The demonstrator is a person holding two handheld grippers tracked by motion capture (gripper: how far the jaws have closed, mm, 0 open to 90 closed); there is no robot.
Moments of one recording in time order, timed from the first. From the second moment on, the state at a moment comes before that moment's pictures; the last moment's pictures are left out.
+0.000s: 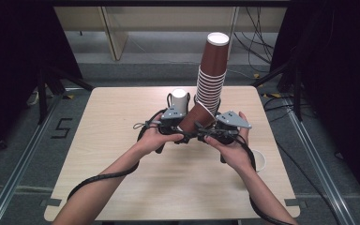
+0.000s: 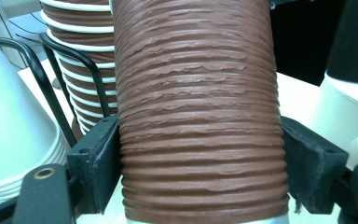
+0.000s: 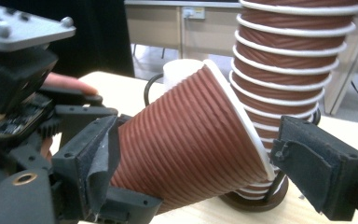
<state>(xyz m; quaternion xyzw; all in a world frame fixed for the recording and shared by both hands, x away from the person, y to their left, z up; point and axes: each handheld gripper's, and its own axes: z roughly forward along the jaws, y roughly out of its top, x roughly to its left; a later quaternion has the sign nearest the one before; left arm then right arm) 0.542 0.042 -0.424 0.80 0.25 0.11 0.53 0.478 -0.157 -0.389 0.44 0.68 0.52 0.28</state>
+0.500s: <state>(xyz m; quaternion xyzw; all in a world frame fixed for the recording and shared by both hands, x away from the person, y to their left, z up) 0.543 0.040 -0.425 0.80 0.25 0.11 0.54 0.483 -0.160 -0.400 0.53 0.62 0.53 0.21</state>
